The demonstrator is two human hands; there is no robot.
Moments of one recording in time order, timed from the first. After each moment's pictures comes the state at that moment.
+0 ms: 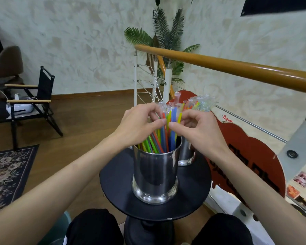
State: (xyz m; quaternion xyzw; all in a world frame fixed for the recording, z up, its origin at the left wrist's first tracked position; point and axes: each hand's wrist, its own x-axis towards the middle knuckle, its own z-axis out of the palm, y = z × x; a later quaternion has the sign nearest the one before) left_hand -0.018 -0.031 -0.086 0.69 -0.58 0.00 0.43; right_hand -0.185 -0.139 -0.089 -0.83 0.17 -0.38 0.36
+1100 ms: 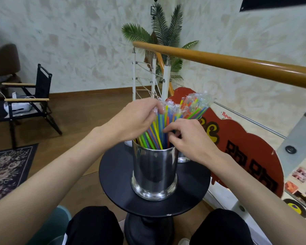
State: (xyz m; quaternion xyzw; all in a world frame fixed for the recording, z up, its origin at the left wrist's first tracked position) left_hand -0.012 -0.026 -0.076 0.68 -0.67 0.07 0.30; right_hand -0.177 -0.135 -0.103 -0.94 0.17 -0.26 0.11
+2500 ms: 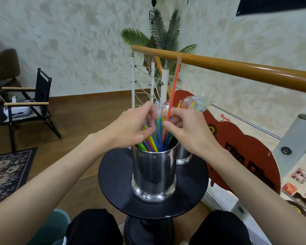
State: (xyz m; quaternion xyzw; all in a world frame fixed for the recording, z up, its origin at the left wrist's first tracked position) left_hand -0.006 -0.019 -0.085 0.66 -0.68 0.01 0.32; right_hand -0.175 -0.129 -0.081 -0.90 0.19 -0.34 0.18
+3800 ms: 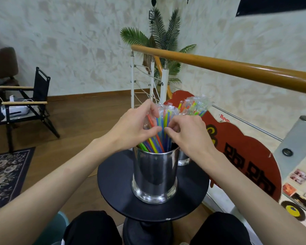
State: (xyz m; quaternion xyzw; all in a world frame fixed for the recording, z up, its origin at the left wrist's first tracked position) left_hand -0.014 -0.021 -0.091 0.65 -0.65 0.02 0.40; right_hand -0.166 -0.135 -0.094 -0.91 0.27 -0.30 0.07
